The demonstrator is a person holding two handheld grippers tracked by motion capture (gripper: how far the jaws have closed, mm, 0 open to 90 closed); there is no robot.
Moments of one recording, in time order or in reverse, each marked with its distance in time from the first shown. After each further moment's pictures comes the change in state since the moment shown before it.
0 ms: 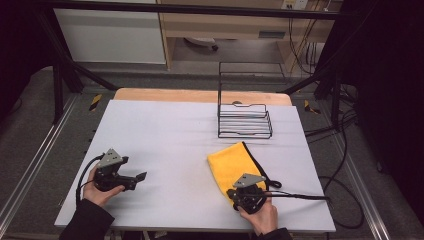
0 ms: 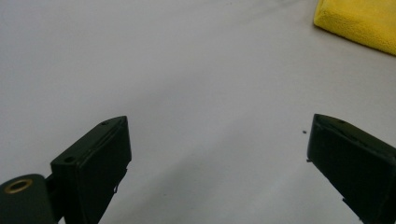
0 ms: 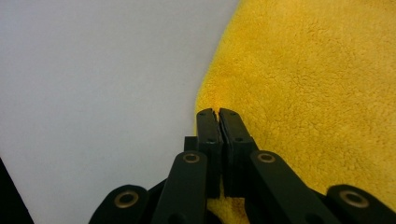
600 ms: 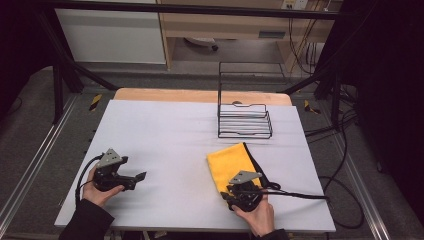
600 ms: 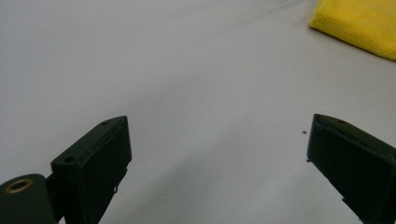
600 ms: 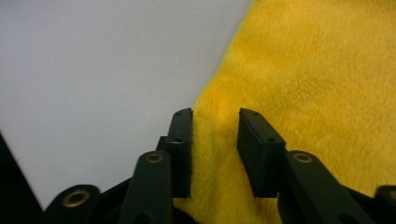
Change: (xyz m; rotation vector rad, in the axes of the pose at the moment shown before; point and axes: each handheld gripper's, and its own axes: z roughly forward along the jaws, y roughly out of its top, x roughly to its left) left arm 0.000 0.001 -0.001 -0.006 0.001 -0.004; right arm 0.005 0.010 -0.002 0.011 0.018 0.034
